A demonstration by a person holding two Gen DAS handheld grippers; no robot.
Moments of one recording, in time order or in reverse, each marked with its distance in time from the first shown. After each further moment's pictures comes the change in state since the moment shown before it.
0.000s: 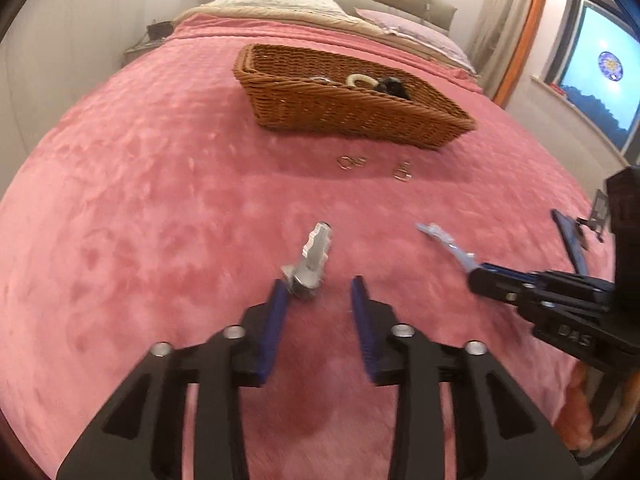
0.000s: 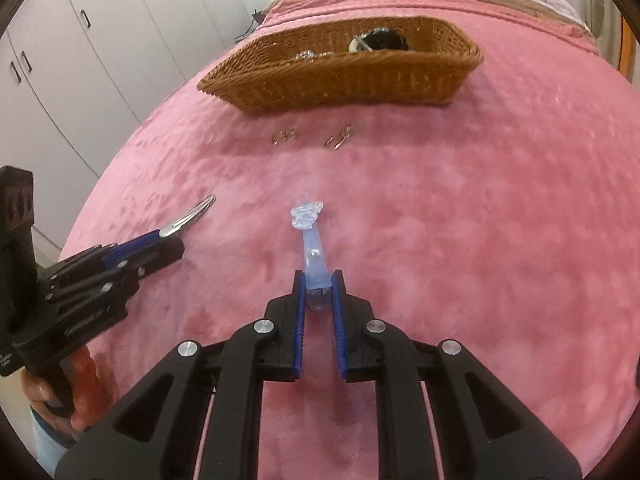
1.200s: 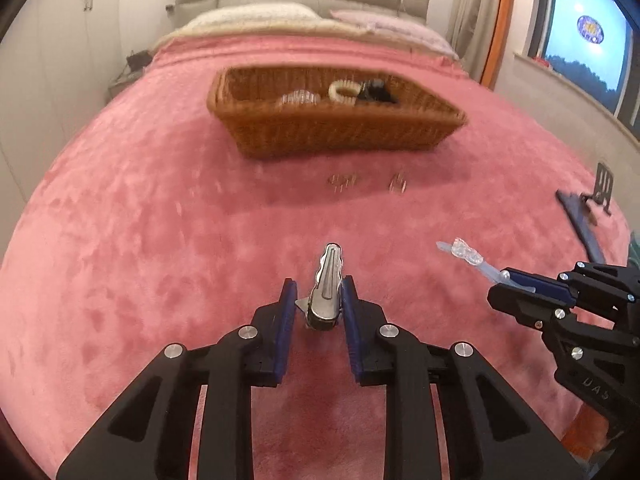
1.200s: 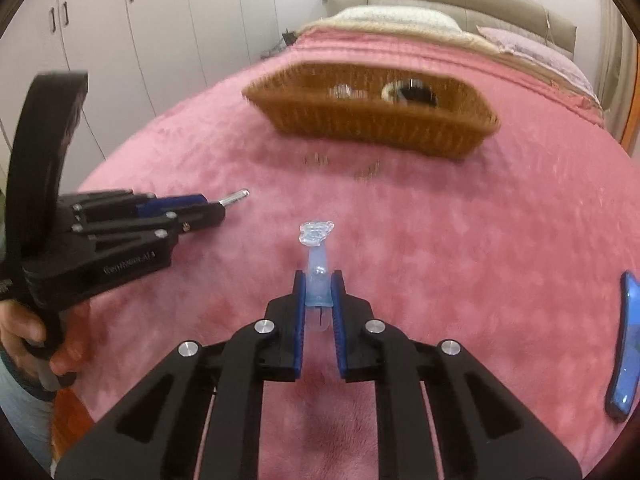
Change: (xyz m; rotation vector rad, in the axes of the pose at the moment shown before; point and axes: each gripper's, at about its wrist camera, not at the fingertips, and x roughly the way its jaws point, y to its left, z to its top) left arm 0.005 -0.014 0.023 0.130 -0.051 0.030; right arm -0.030 0.031 -0.007 -0.193 -0.147 -0.067
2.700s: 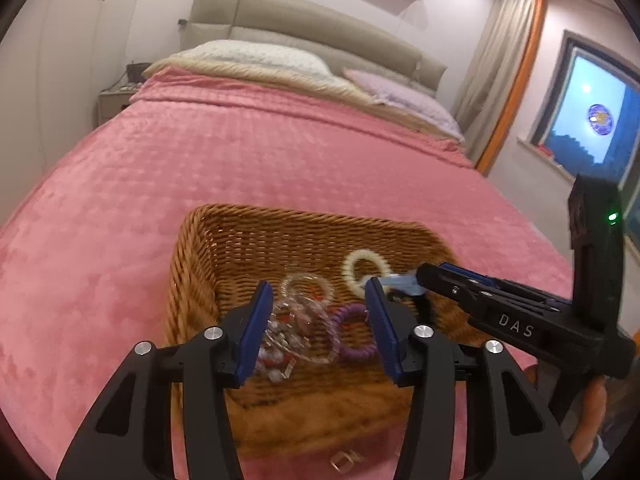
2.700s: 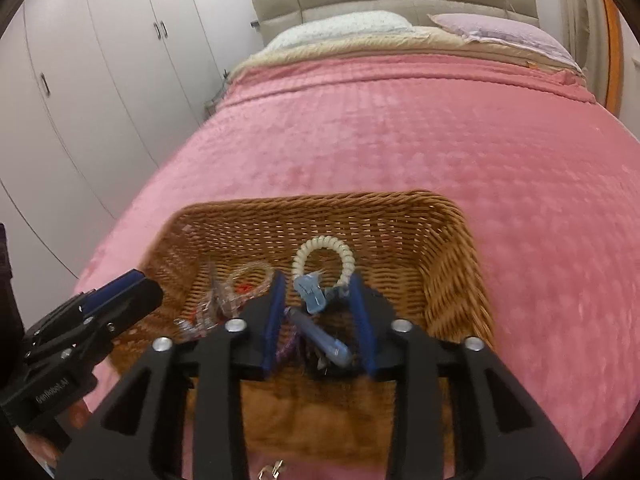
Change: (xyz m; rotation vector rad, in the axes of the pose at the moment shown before) left arm 0.074 0.048 0.168 -0.160 -0.165 -0.130; right arm 0.113 -0.119 0.193 0.239 -0.054 -0.013
